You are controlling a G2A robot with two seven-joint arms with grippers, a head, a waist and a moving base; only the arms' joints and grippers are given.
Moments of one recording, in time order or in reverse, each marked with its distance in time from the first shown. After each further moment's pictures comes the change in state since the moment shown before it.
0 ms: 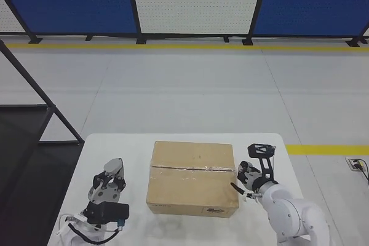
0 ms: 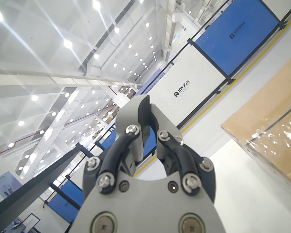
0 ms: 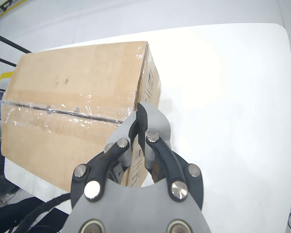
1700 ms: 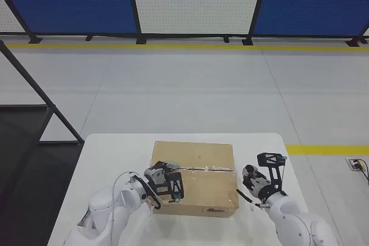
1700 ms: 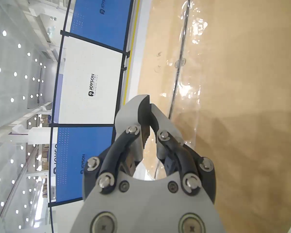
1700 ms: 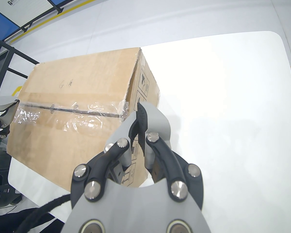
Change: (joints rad) left arm -0.376 0.013 0.285 0.092 0.224 -0.832 -0.407; right arm -0.103 0.041 0.028 -0.024 0.078 -0.075 -0.164
